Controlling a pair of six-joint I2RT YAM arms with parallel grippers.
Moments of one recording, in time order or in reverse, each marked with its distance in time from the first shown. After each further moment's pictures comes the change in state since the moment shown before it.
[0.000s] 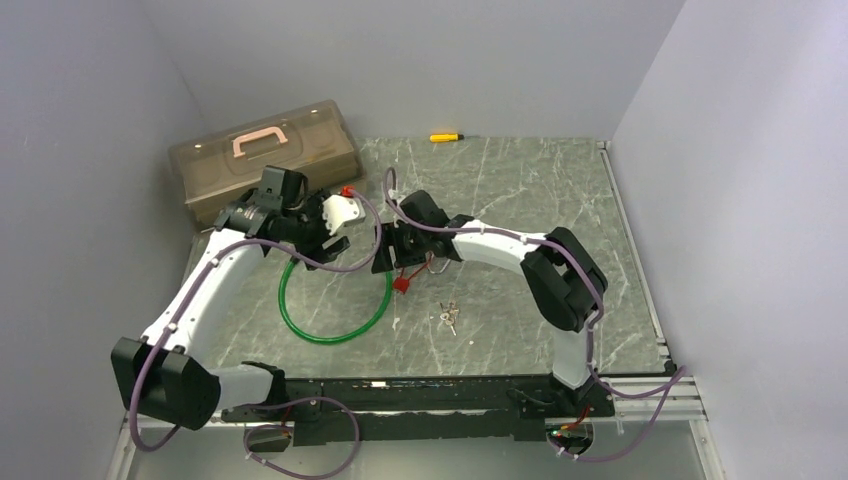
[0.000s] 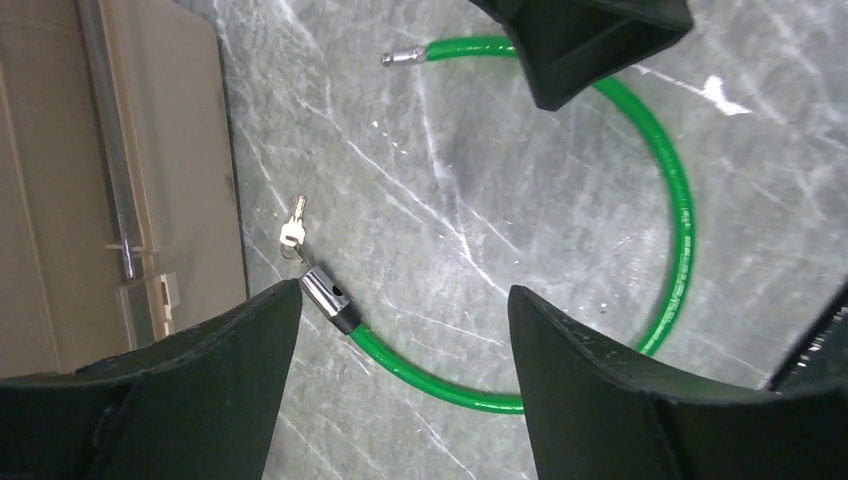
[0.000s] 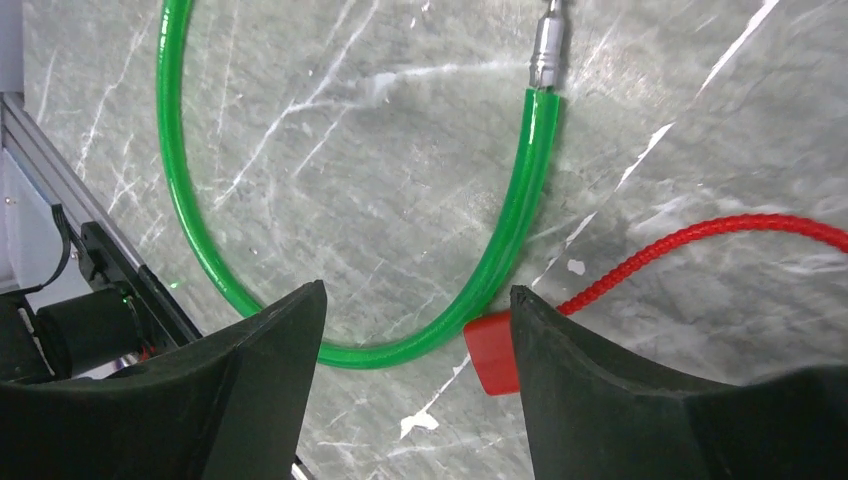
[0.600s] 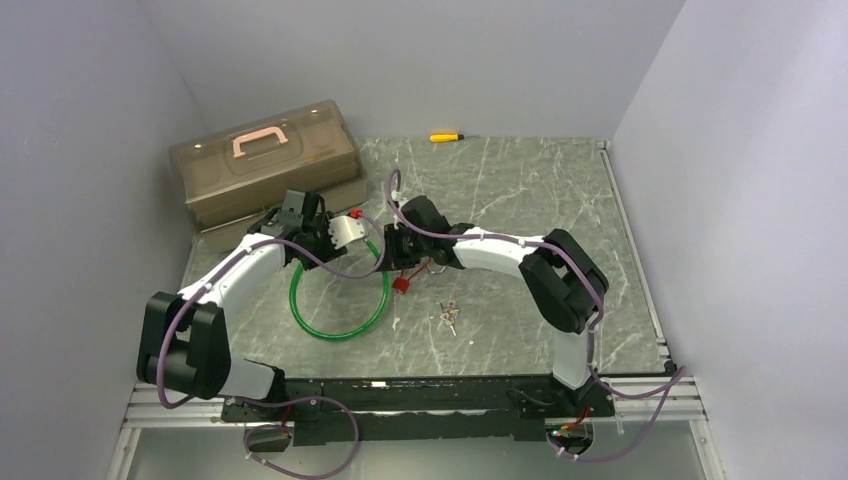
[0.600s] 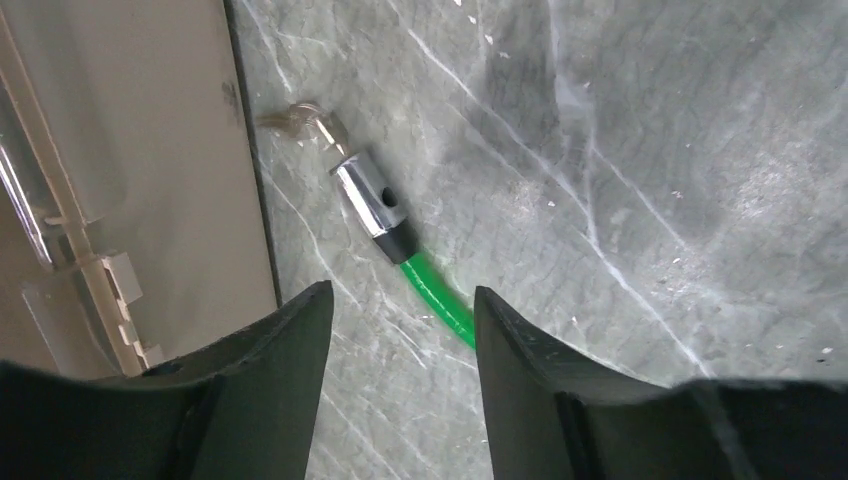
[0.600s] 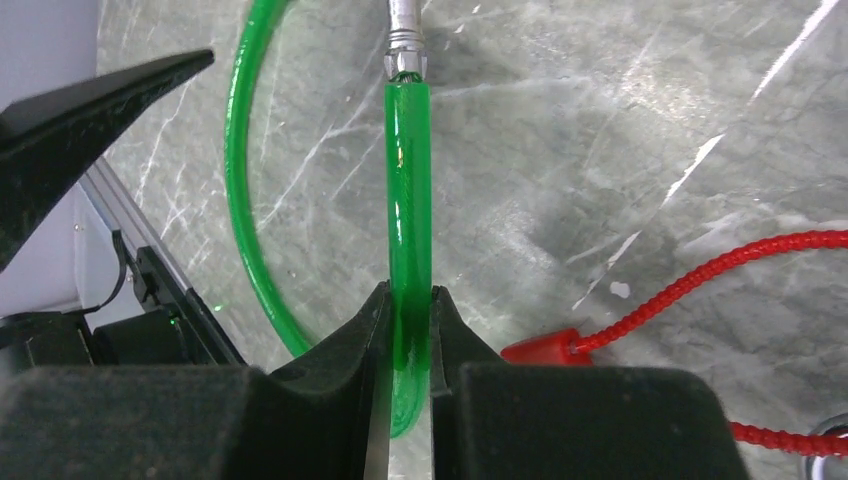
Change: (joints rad) left arm 0.000 0.125 -0.243 0.342 -0.286 0.083; right arm 0.015 -0.022 -0.064 0.142 -0.008 0.093
